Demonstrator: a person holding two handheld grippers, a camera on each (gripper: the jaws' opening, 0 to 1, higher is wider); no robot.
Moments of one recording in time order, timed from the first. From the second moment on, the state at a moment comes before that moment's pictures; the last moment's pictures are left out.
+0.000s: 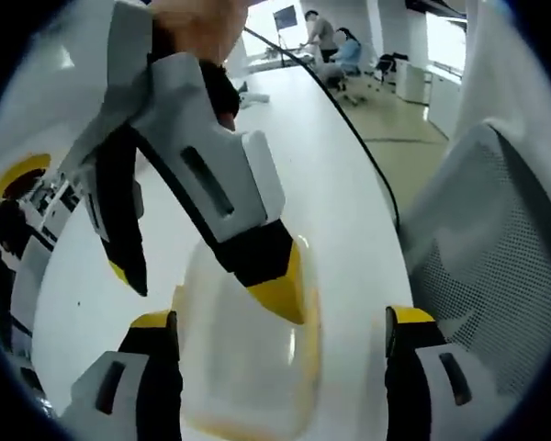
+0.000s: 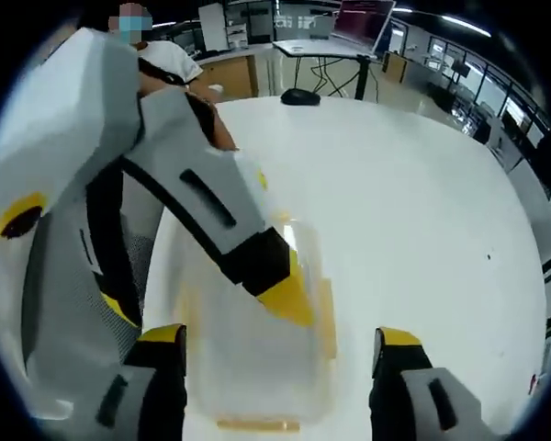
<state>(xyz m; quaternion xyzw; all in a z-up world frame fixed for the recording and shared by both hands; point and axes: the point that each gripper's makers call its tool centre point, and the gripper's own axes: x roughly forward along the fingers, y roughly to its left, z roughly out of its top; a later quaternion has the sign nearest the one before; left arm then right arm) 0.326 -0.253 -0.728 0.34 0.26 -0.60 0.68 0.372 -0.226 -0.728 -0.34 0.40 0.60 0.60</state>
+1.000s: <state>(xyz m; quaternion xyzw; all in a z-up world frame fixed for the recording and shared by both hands) 0.352 -0.199 -0.716 0.35 0.28 -0.58 0.68 0.357 -0.260 -0.717 -0.33 0.37 0.60 0.64</state>
